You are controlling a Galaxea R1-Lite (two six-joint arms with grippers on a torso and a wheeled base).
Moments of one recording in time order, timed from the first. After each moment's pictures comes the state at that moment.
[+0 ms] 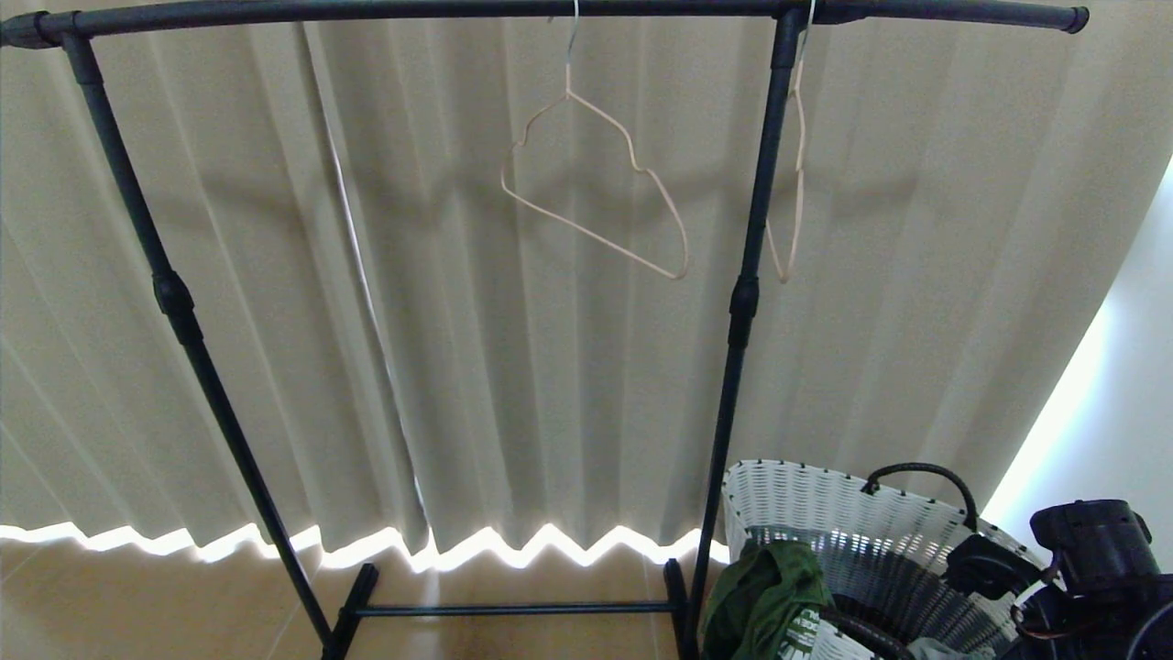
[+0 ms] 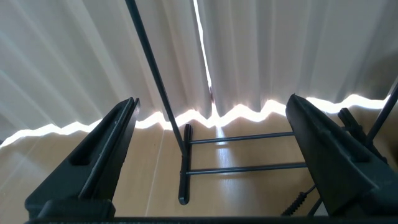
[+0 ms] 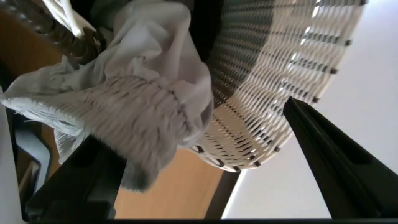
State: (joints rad) left arm -0.01 0.01 -0.06 0.21 0.08 0.20; right arm -0.07 1.81 -0.24 -0.42 -0.23 -0.51
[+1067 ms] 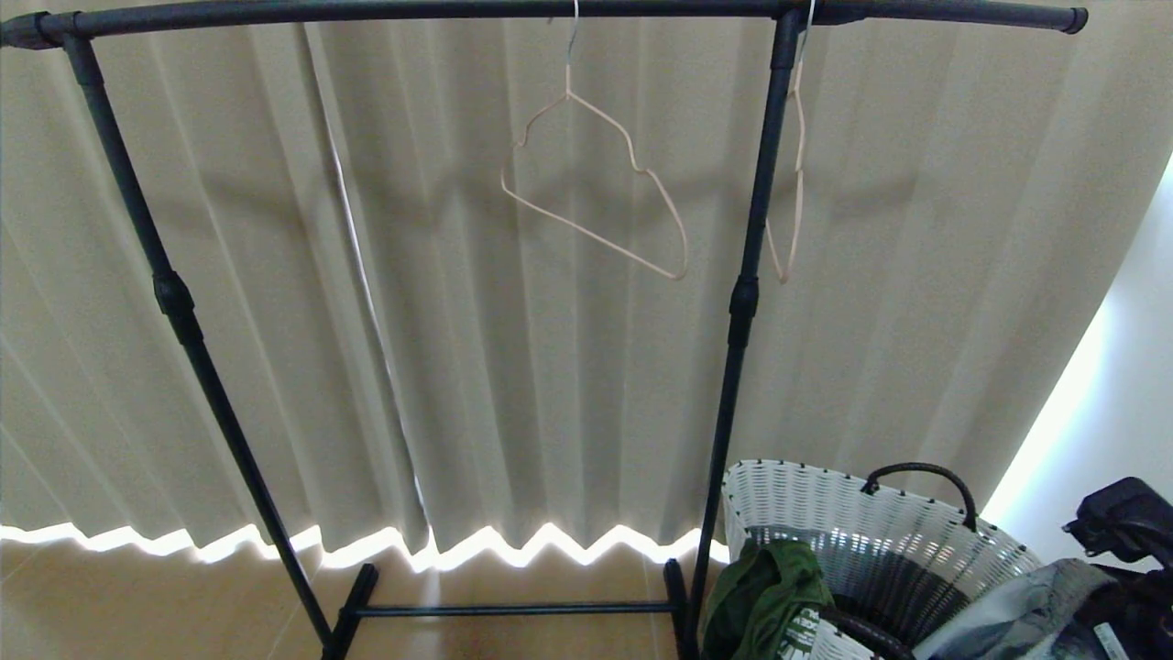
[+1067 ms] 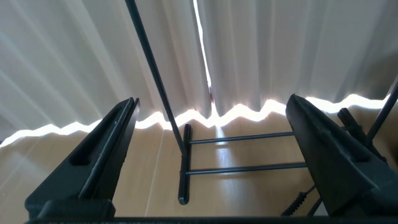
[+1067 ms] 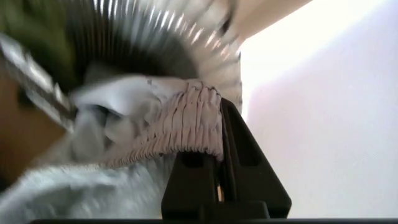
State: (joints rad) left arm -0.01 0.01 -0.06 0.21 0.08 0.20; right arm -0.10 1.26 -0.14 -0.50 -0.20 -0.45
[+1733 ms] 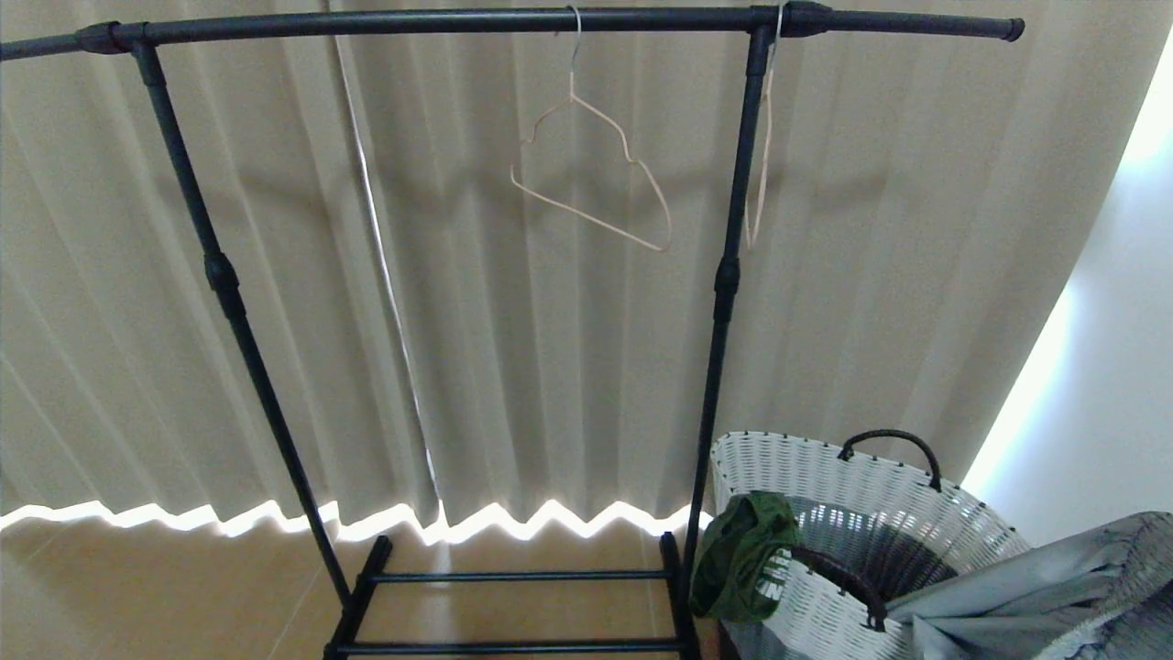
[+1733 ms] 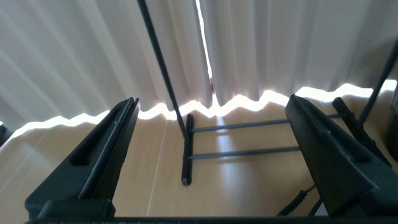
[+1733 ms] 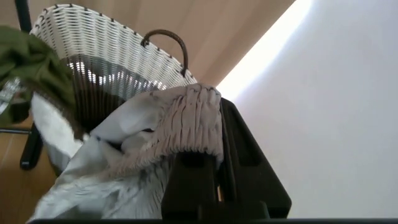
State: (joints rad) left arm -0.01 0.01 -0.06 0.21 0.08 0.21; right arm -0.10 0.93 -0.14 -0.48 -0.18 -0.41
